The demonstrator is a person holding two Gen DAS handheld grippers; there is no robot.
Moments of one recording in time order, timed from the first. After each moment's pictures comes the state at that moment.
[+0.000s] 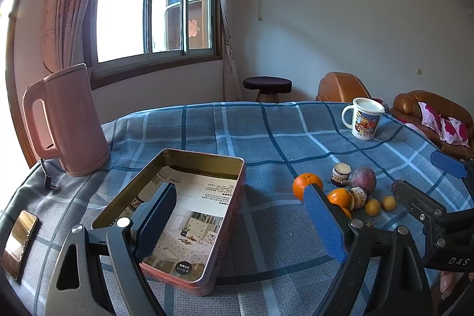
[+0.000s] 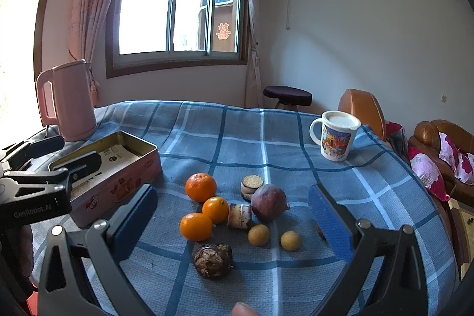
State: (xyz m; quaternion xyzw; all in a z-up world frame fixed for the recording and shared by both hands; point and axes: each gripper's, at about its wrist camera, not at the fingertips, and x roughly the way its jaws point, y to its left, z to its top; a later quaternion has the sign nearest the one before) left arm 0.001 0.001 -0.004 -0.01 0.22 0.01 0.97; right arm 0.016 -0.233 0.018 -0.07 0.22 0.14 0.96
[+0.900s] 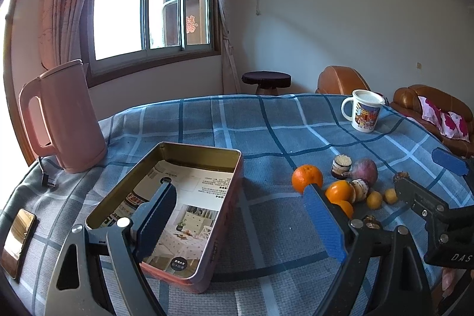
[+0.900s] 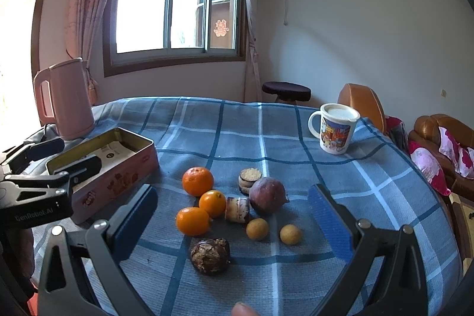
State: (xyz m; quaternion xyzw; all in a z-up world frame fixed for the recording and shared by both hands) left arm 0.004 -0.003 -0.014 0.00 0.23 0.00 0.97; right arm 0.018 -0.235 0.010 -0.06 0.23 0.14 0.96
